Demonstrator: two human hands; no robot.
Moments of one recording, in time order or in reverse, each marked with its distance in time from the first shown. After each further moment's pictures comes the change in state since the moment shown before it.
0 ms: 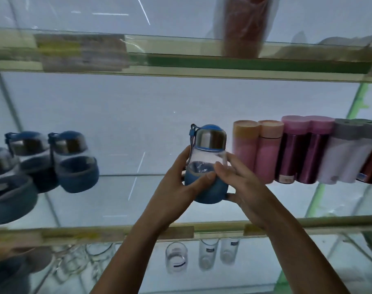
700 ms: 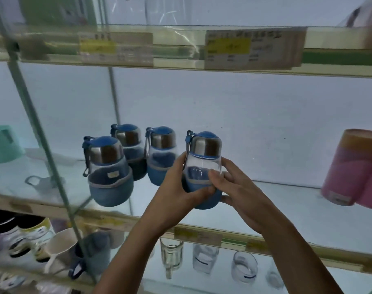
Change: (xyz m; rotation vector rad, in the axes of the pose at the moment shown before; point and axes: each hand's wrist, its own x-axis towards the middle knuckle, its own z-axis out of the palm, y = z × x) left_hand -0.049 -0.033 -0.170 0.140 0.200 -0.118; right_hand 0.061 0.024 0.177 -0.058 -0.259 0.035
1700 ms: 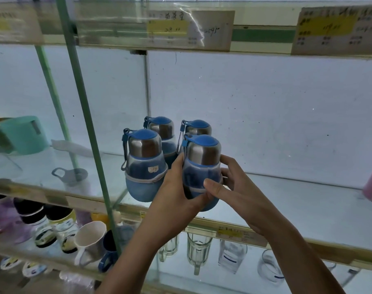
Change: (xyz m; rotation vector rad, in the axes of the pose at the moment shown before) left_hand -0.022 -0.035 -0.071 0.110 0.114 0.055; right_hand 0.027 0.015 0.079 -0.249 0.036 0.003
